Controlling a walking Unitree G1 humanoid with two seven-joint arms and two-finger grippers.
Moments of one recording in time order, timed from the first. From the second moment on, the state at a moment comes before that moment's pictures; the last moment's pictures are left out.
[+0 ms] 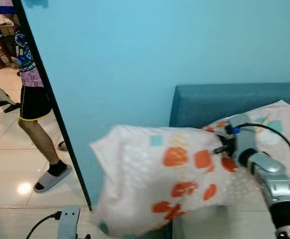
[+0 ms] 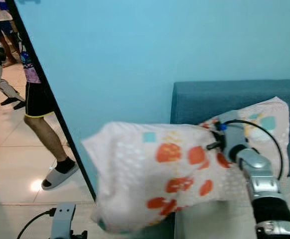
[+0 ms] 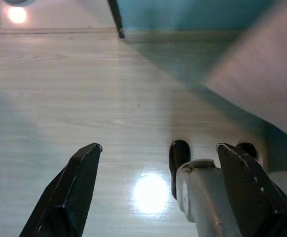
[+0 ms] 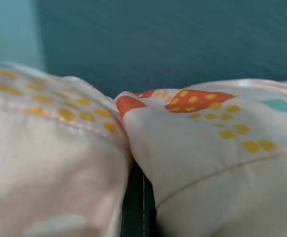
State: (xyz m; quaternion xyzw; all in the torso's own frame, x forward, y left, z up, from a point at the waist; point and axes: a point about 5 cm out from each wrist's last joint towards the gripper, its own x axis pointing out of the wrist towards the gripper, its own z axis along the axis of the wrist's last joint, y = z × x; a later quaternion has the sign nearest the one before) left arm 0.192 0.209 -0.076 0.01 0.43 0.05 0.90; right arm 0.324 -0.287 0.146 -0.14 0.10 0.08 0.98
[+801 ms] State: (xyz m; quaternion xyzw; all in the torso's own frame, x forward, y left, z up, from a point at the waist) left arm 0.160 0.239 -0.082 0.05 0.46 0.03 0.89; right arm 0.320 -0.349 0.151 0.05 0.03 -0.05 1.00
